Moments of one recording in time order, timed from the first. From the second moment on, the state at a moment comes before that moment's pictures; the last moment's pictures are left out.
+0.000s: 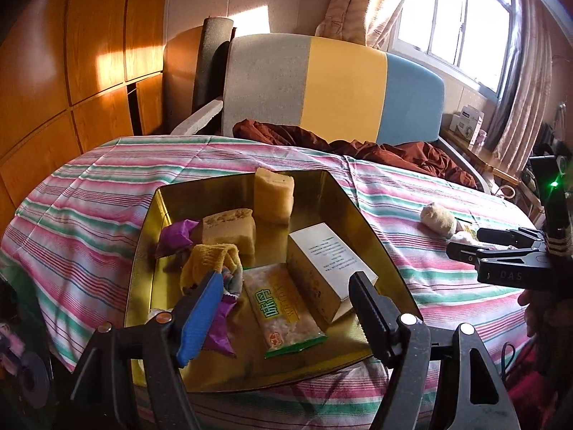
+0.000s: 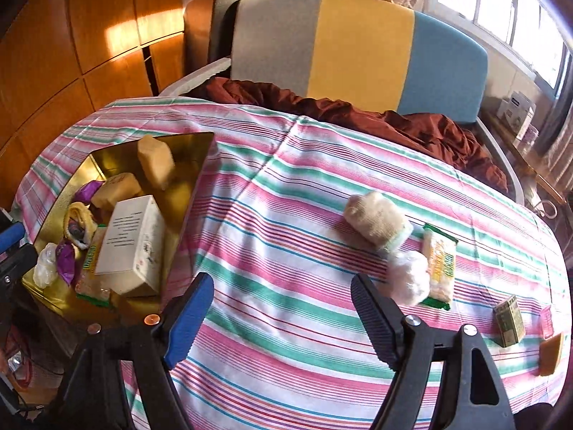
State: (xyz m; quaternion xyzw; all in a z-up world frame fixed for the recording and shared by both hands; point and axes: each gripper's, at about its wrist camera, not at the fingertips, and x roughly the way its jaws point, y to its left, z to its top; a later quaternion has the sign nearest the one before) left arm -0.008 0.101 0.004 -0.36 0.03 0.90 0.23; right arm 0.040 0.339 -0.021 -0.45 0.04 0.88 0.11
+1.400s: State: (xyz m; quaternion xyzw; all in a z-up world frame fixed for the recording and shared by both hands) left arm -0.007 0.378 -0.050 -0.47 0.10 0.76 0.43; right arm 0.219 0.613 -0.045 -0.29 0.43 0.77 0.37
